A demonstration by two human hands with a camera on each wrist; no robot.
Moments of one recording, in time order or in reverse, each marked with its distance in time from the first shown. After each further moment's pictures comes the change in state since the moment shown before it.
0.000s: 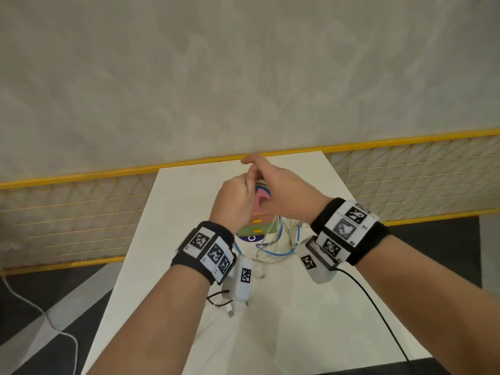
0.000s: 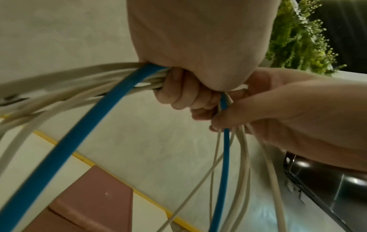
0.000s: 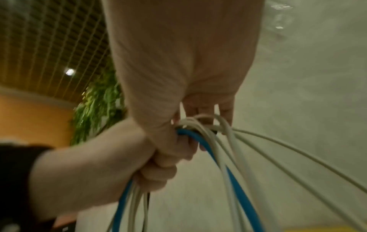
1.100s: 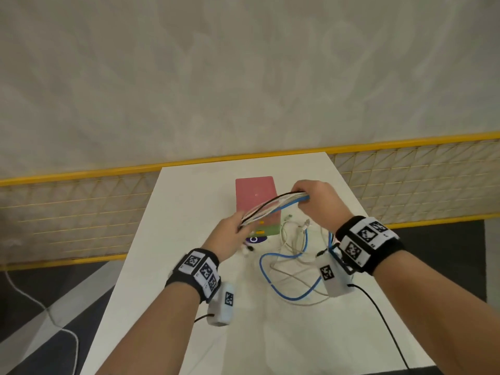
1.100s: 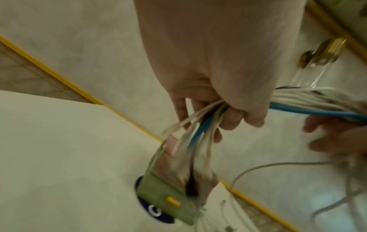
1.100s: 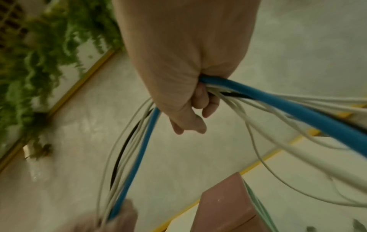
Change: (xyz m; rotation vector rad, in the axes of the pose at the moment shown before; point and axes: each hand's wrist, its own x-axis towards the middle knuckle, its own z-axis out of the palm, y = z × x) left_hand -0.030 -0.081 0.019 0.029 -0.361 -0.133; right_hand -0.030 0.059 0.001 -0.118 0.122 0.334
